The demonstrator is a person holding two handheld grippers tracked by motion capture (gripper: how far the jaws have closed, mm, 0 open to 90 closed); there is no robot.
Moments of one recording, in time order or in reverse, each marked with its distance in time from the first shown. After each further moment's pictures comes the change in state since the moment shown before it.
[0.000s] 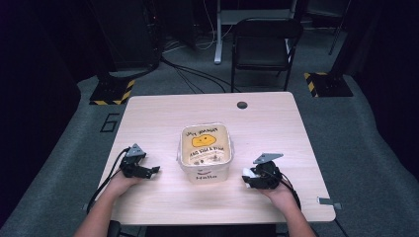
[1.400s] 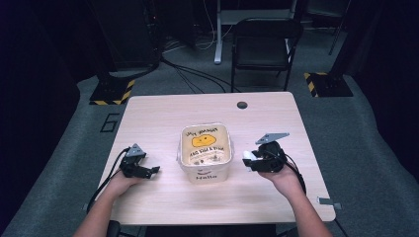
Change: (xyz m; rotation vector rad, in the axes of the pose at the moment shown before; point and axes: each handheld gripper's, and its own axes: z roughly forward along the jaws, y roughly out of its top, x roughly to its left) left arm 0.000 0.000 0.000 0.001 -0.004 0.001; right arm 0.002 0.063 -0.052 -0.036 -0.014 0.005
